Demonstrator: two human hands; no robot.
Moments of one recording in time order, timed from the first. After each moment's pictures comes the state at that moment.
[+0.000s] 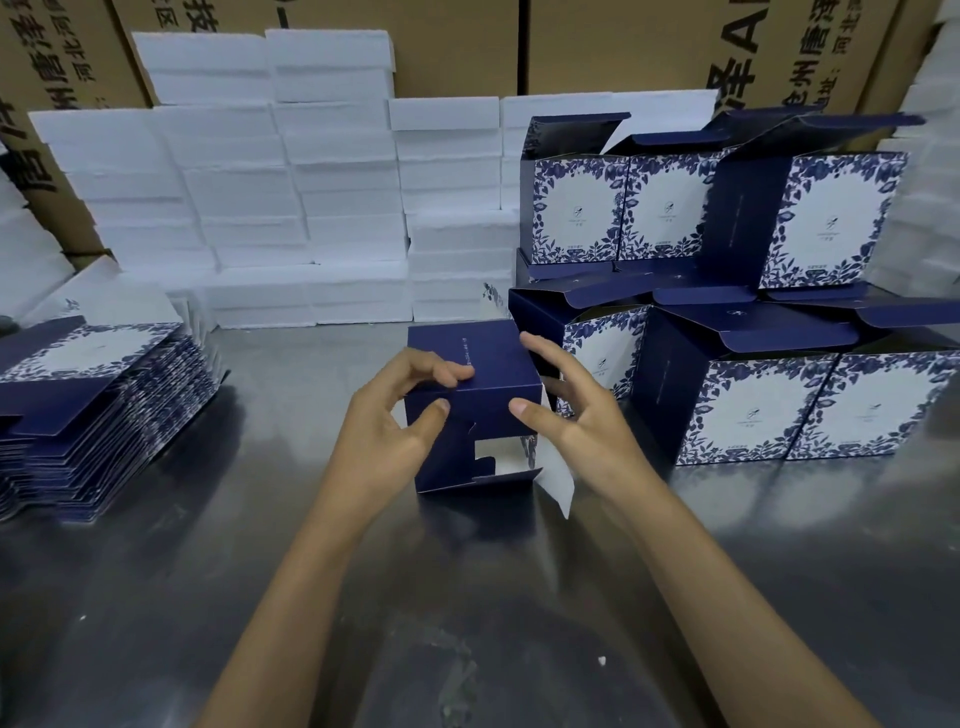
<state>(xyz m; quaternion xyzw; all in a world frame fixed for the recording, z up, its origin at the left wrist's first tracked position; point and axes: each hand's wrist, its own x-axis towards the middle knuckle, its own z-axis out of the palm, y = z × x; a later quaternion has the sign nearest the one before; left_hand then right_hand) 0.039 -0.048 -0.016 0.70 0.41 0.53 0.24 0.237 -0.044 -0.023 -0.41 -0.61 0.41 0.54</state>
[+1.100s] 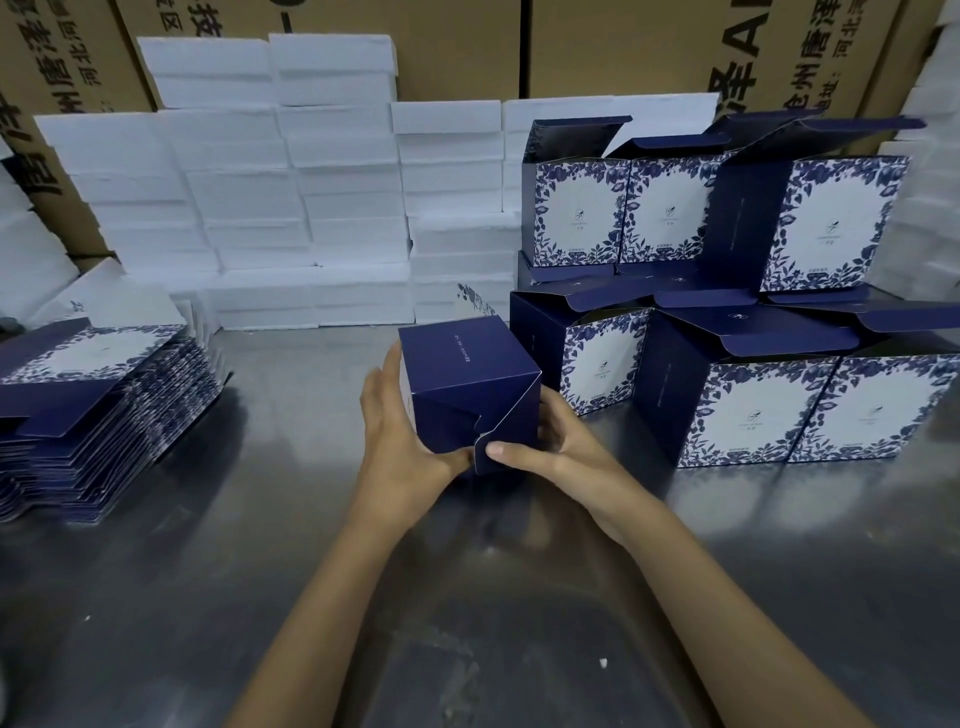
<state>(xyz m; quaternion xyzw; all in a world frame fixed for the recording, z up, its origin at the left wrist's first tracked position) 0.048 -0.032 -0.052 0.65 0.53 0.49 0.22 0.242 -0.024 -0.064 -0.45 -0.60 0.49 0.44</state>
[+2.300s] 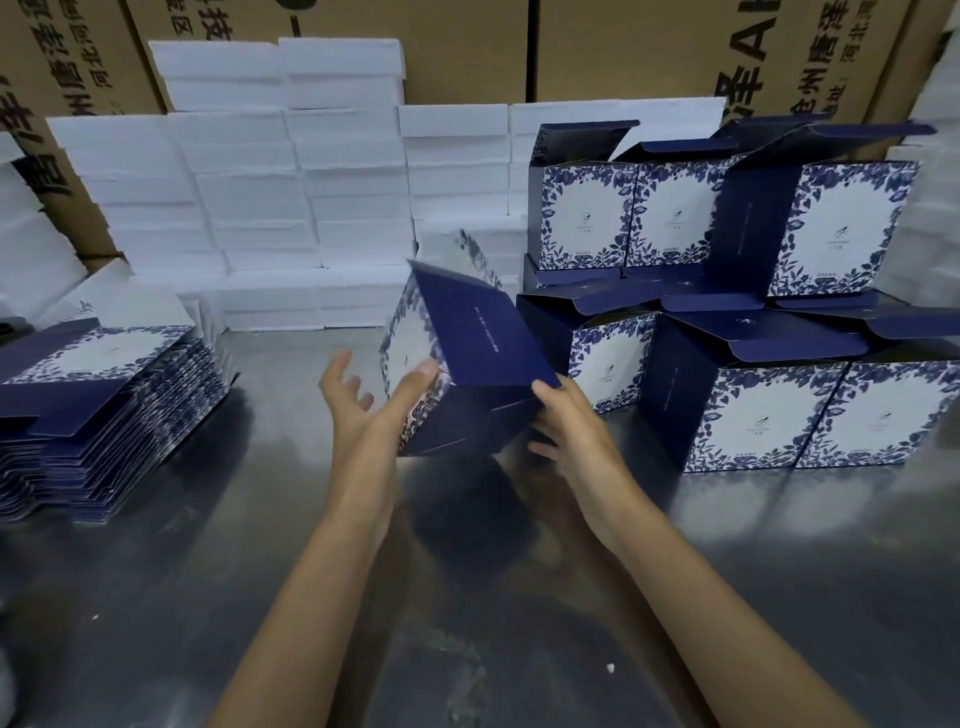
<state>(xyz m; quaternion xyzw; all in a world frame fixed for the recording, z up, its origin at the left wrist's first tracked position) 0.043 -0.037 -0.027 0.42 0.46 0.67 0.41 0.224 -0.031 -0.045 -0.45 -0.50 0.51 0.54</state>
